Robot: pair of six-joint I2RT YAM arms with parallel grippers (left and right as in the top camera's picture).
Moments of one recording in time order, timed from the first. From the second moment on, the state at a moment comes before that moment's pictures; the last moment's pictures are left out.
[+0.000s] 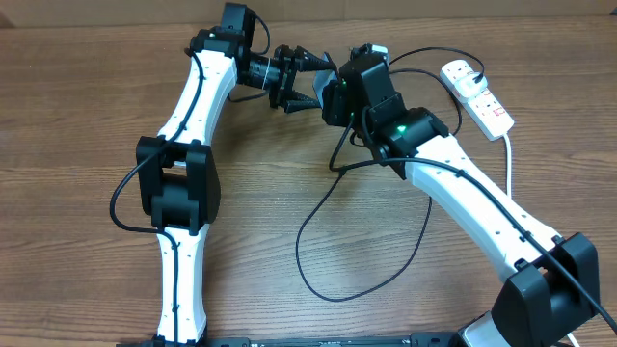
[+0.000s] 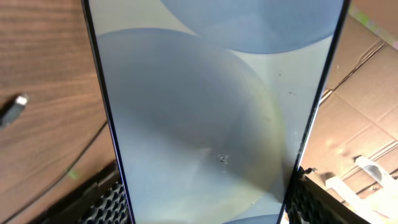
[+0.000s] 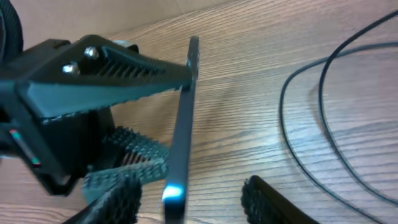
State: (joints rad) left arm -0.18 2.44 2.21 -1.01 1.22 -0.95; right arm 0.53 1.71 1.43 -0.47 0.15 0.60
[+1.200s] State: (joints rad) left arm -0.18 2.44 2.21 -0.97 1.22 -1.02; right arm 0.54 1.74 1.43 -0.40 0.19 0.62
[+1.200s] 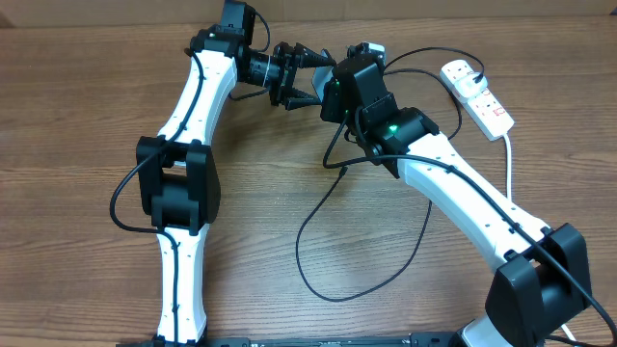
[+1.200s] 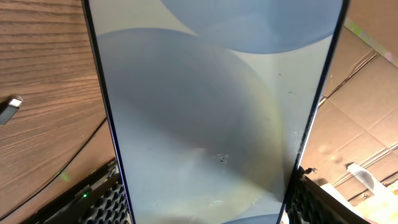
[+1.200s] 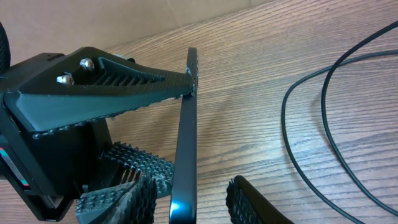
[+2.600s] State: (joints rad) left arm -0.18 2.44 2.21 -0.97 1.24 -1.02; right arm 0.54 1.77 1.43 -0.37 0.20 0.62
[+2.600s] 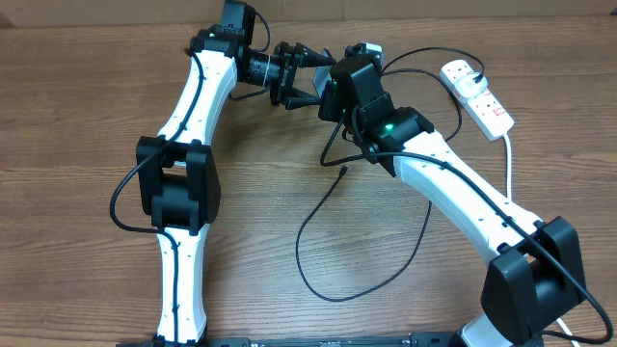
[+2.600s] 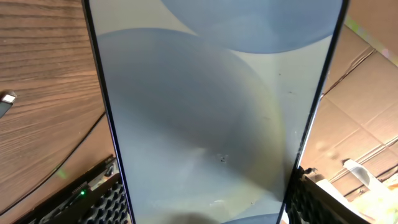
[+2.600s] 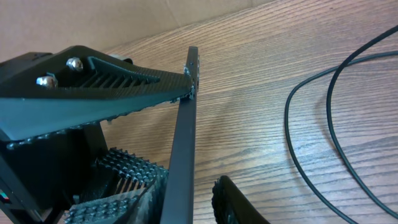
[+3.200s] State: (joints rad) left arm -0.18 2.44 2.21 -0.97 1.22 -1.02; right arm 0.54 1.77 1.43 -0.37 0.20 0.62
